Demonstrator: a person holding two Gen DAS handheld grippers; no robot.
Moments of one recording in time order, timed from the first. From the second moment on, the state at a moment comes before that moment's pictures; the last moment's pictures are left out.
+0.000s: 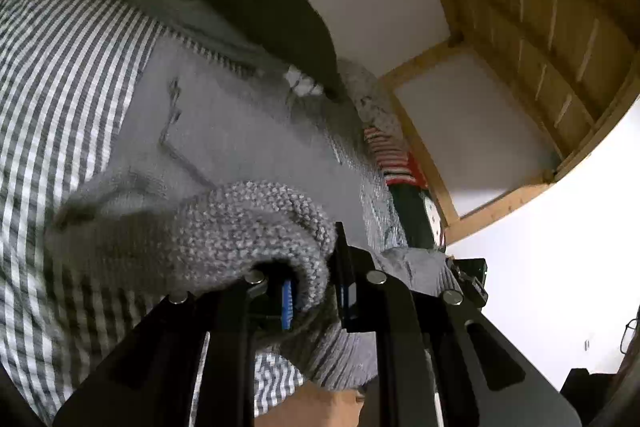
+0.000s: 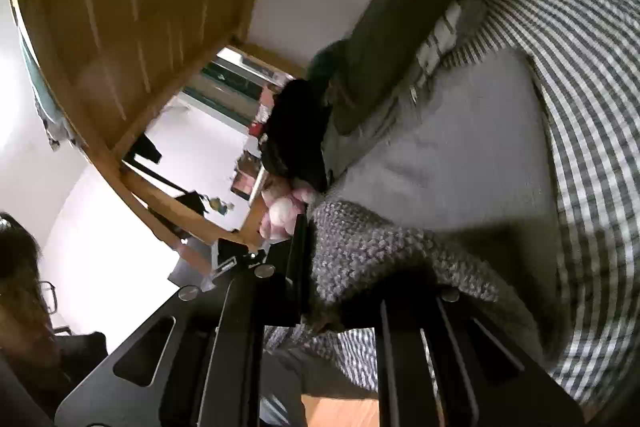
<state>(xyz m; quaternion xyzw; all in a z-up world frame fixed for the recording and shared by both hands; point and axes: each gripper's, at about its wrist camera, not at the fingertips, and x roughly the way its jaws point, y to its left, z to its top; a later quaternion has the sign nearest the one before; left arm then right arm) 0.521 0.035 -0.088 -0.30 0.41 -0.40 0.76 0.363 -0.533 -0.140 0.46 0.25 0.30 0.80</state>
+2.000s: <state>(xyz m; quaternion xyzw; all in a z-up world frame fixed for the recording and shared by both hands) 0.773 -0.191 -0.080 -0.01 0.42 -0.19 0.89 0.726 -0.421 -0.133 -0.02 0.48 0.09 0.87</state>
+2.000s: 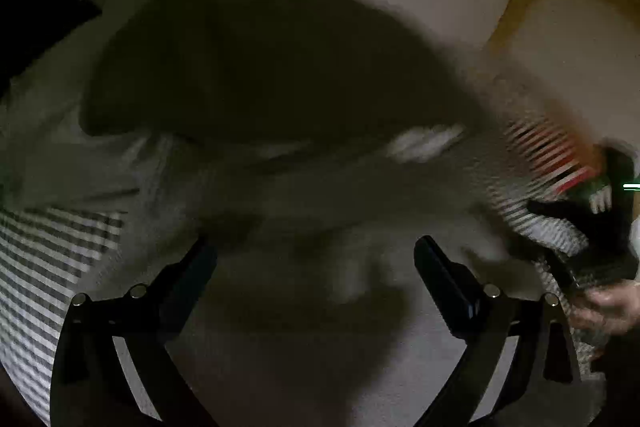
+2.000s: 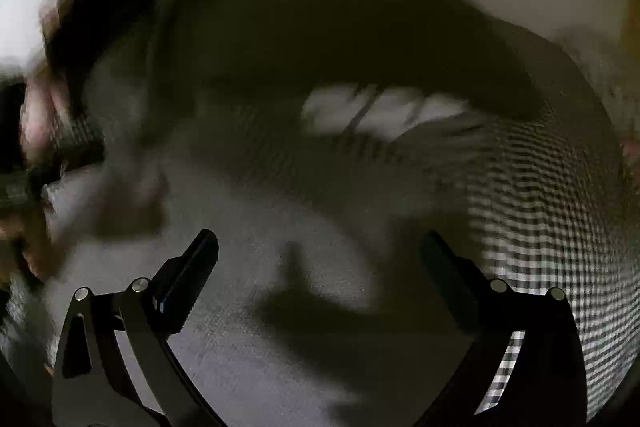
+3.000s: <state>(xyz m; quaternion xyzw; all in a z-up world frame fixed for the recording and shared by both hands) 0.693 -0.151 -0.115 0.08 0.42 -0.14 0.89 0.580 -0.362 -0.186 -0.06 0.46 0.05 0.88</state>
